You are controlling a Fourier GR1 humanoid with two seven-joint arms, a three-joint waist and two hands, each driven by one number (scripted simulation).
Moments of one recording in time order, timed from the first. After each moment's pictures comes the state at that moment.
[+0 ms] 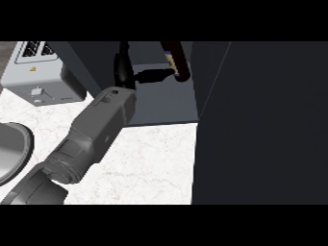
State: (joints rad) left arm -1.15 0.03 -0.29 -0.15 0.64 0.62 -0.55; right arm 0.27 -0.08 0.23 -2.49 -0.15 0.25 0.35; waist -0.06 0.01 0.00
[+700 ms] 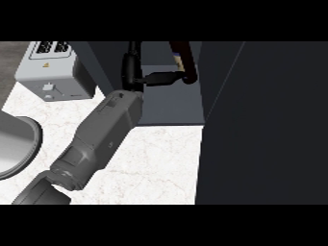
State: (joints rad) left arm -1.08 0.01 -0.24 -0.31 0.64 0.50 -0.66; right arm 0.29 -0.07 0.26 -2.51 -0.14 0.21 0.38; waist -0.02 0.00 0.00
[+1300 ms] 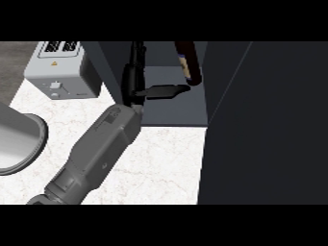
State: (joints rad) left arm -0.87 0.02 -0.32 -0.66 0.60 0.50 -0.58; right arm 0.29 -0.08 0.26 -2.51 -0.13 0.19 0.39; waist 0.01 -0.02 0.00
